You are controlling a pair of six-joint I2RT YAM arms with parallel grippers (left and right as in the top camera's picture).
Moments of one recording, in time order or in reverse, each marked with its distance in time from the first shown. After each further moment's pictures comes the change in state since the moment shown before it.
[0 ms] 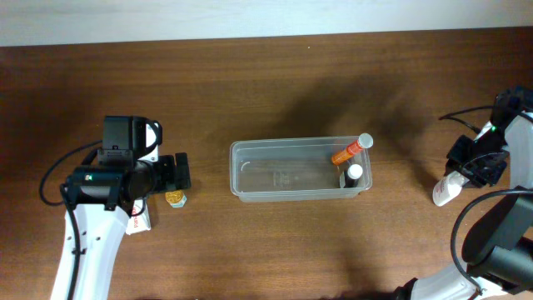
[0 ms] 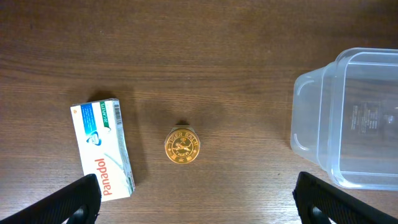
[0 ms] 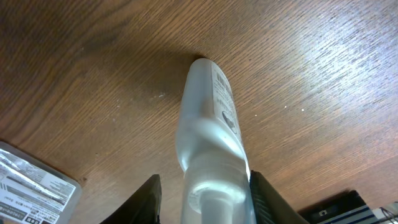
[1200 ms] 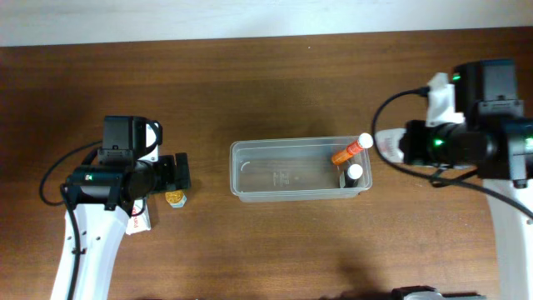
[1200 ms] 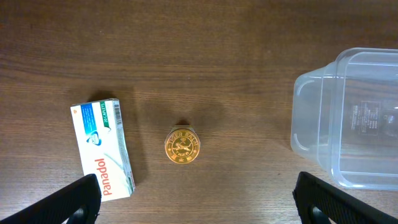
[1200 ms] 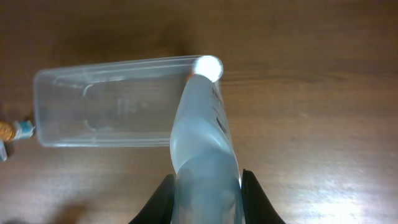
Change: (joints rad) left arm 0.000 0.001 0.000 0.000 0.000 0.000; right arm 0.562 -0.447 0.261 -0.178 -0.095 -0.085
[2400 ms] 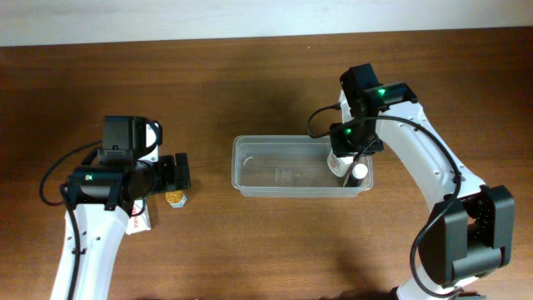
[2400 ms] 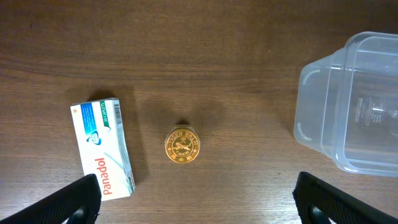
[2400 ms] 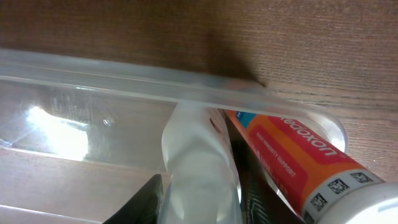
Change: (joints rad) left arm 0.000 0.000 0.000 -0.003 0.000 0.000; right arm 0.158 0.439 -0.265 0.385 0.054 0.026
